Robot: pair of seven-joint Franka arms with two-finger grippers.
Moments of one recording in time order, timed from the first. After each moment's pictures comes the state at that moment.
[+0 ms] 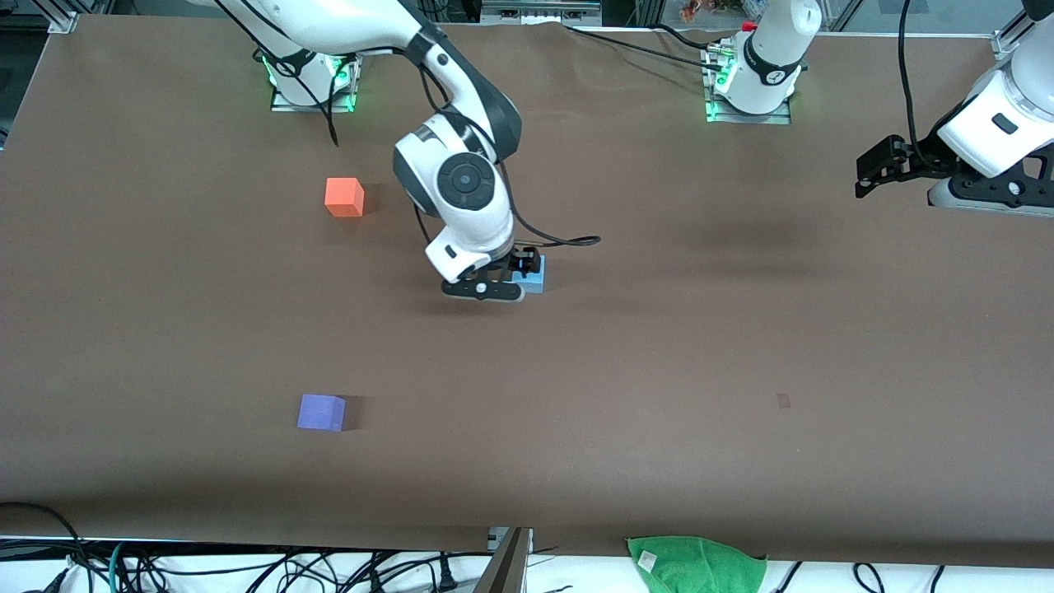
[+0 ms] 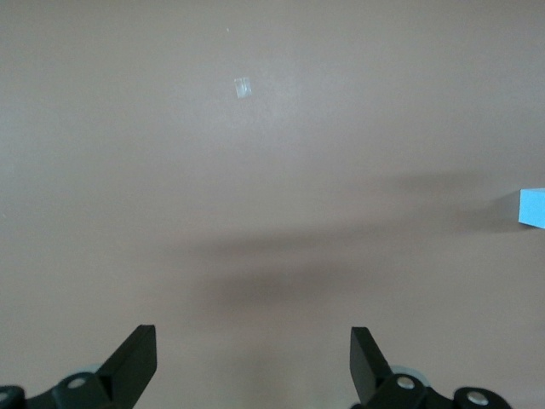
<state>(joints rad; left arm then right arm) -0.03 -0.05 -0.04 -1.69 -0.01 1.57 0.00 0.67 0.66 0.08 -1.45 0.01 2.11 0.81</state>
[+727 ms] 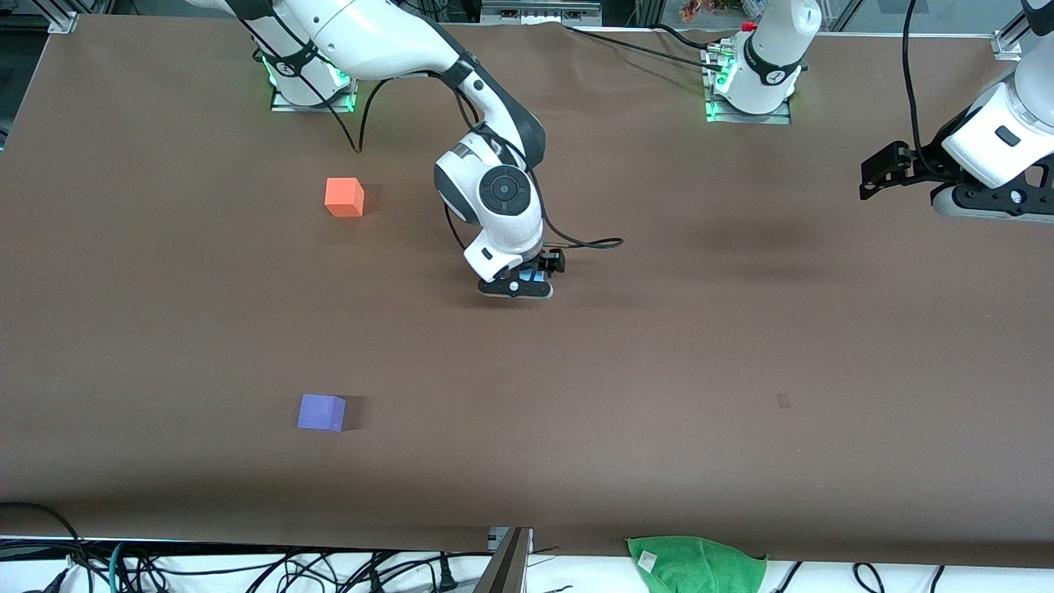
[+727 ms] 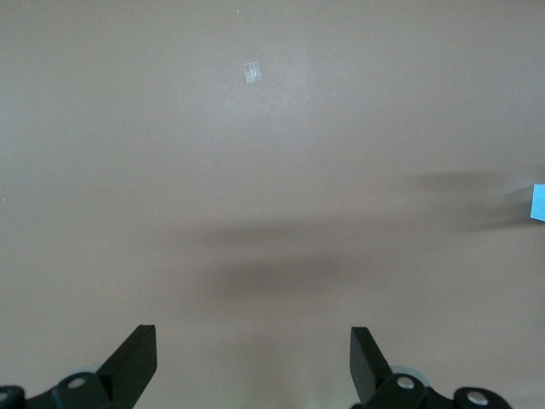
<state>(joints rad) -0.03 -0.04 -0.03 -1.69 -0.01 1.57 0.00 0.73 0.77 0.08 -1.45 0.01 2.24 0.84</state>
